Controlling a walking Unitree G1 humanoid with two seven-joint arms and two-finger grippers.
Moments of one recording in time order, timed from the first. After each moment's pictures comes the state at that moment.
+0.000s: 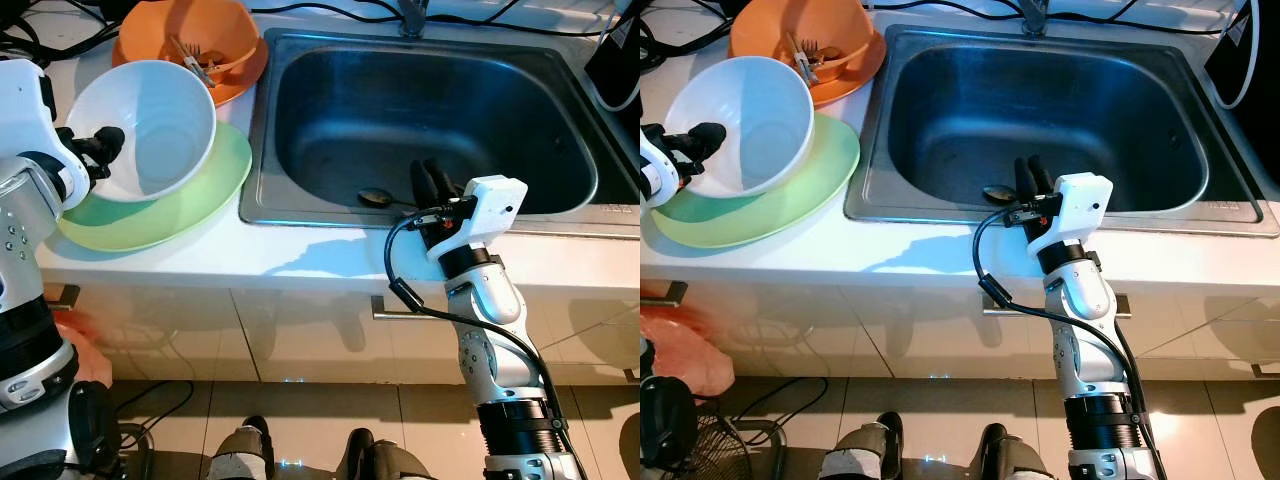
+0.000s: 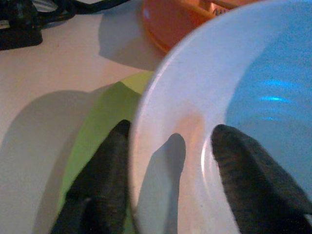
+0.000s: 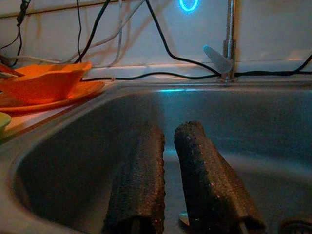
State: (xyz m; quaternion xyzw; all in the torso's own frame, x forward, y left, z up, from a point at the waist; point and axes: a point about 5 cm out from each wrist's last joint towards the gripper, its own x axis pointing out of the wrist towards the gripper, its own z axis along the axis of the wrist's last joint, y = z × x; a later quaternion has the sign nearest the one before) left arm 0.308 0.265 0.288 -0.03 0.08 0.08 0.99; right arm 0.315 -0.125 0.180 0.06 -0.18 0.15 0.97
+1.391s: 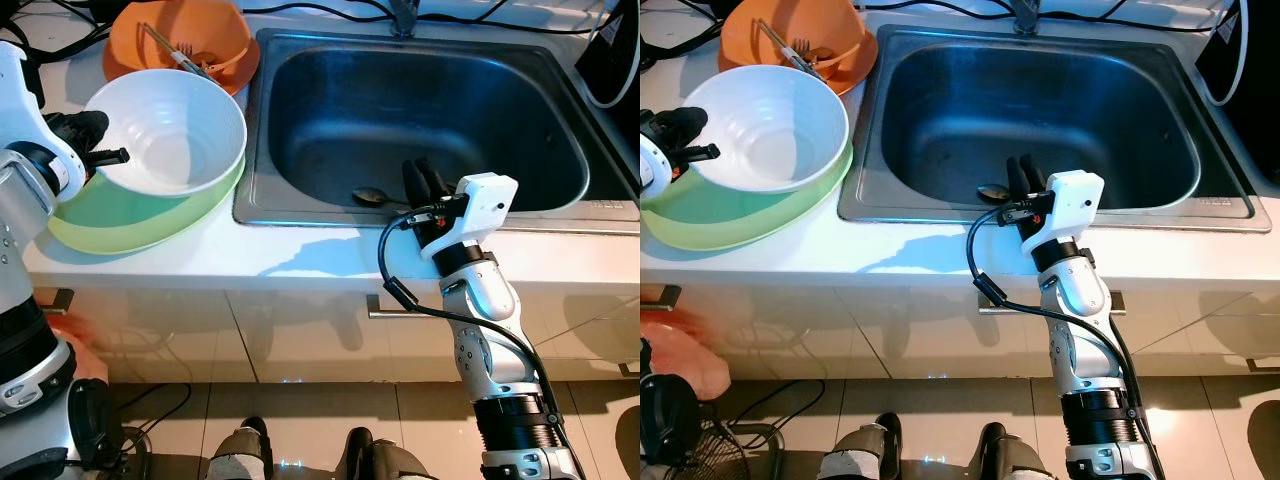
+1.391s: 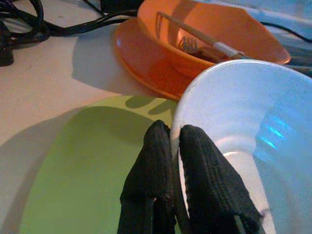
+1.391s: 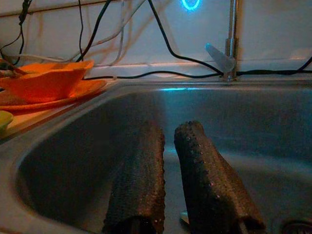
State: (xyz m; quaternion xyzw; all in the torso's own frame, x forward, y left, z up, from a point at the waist) left arm 0.302 0.260 0.299 -0.06 0.04 0.04 1.00; right arm 0.318 -0.120 0.180 0.06 -0.17 0.16 0.97
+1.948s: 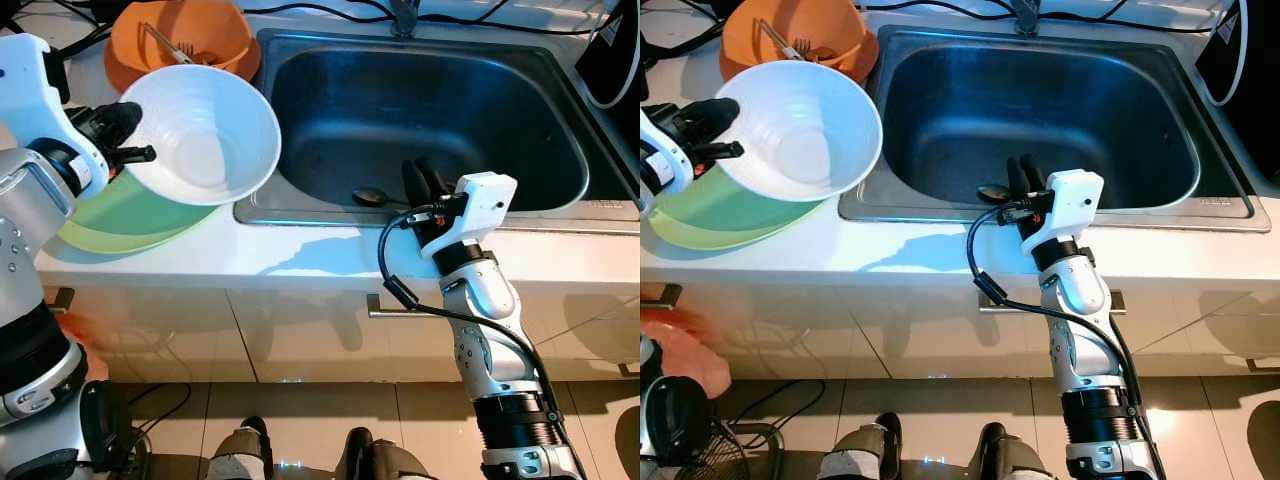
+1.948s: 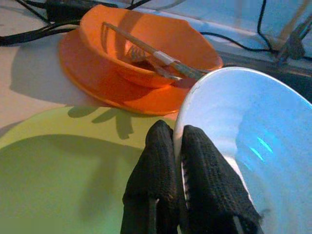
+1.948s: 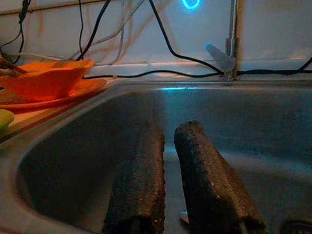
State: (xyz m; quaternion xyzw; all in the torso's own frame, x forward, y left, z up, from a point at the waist) left arm 0.300 0.235 0.303 -0.07 0.01 -0.05 1.00; right arm 0.320 -0.120 0.180 0.06 -0.17 0.16 0.97
